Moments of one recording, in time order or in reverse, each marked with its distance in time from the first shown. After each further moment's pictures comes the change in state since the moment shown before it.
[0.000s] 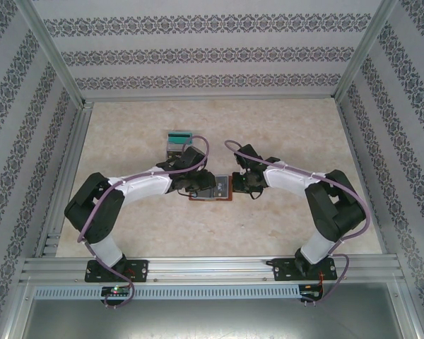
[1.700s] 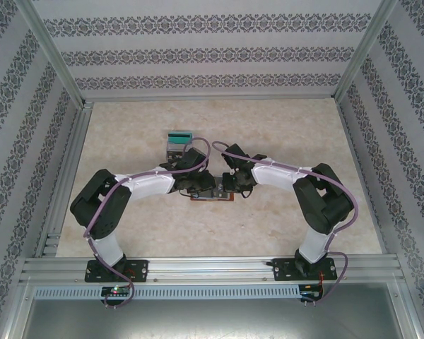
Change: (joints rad) left arm 0.003 0.054 0.000 0.039 0.010 -0.040; right arm 0.077 0.106 0.106 -0.041 0.024 0.008
